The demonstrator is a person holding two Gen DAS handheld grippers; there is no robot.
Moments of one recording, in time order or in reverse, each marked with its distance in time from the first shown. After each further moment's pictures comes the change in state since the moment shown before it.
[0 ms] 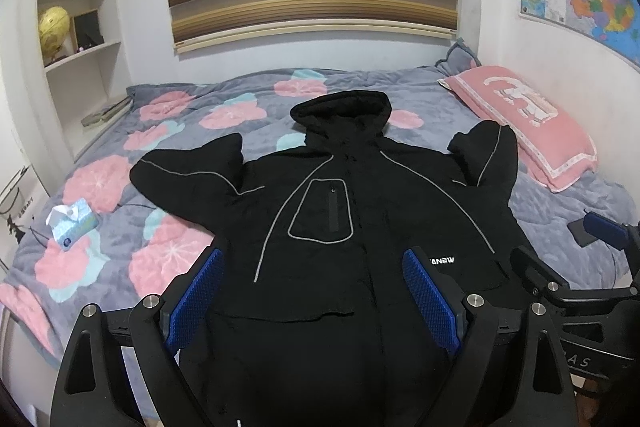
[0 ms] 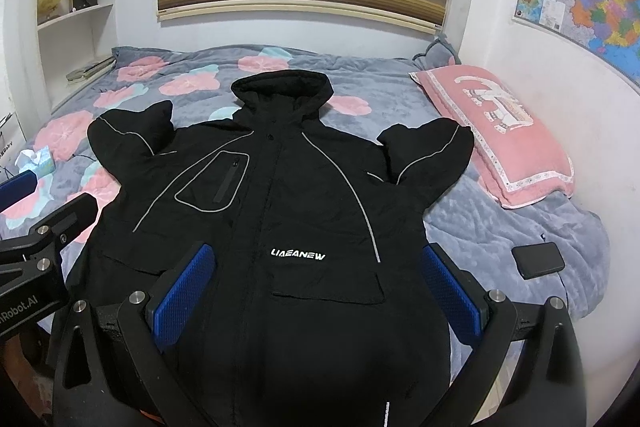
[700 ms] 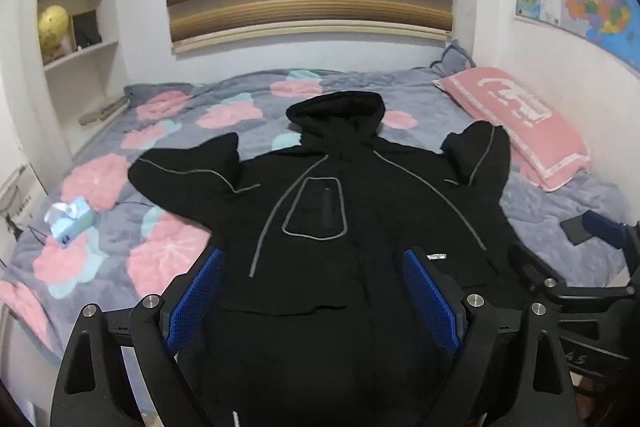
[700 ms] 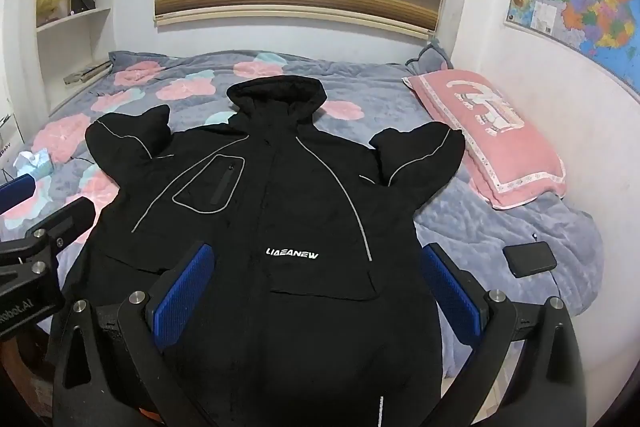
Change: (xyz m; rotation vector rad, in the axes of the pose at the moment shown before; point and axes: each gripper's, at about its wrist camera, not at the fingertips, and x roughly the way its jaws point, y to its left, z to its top) left arm -0.014 0.002 -0.010 0.009 -0.018 -0.005; right arm -0.015 -0.002 -0.004 0.005 -0.021 -0.019
